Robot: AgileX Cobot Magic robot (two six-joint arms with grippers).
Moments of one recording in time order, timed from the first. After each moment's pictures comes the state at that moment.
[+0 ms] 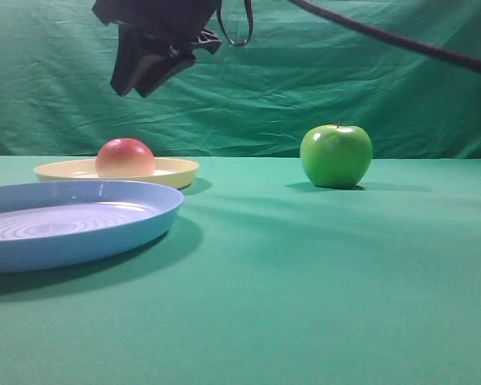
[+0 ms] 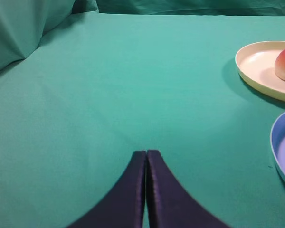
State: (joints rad) left arm 0.06 -0.02 0.01 0.33 0.38 -0.33; right arm 0.70 2.36 -2.05 0.55 0.62 -0.79
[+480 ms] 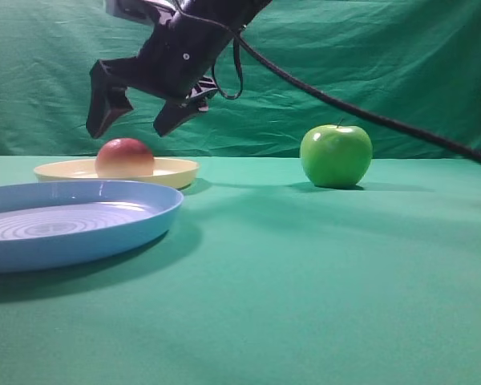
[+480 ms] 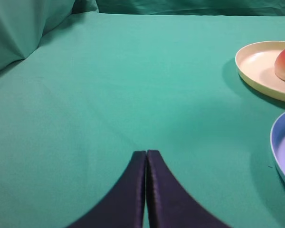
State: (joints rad) left arm 0.06 -0.02 0.01 0.33 0.38 -0.33; right arm 0.70 2.45 -2.06 0.58 0.55 -0.81
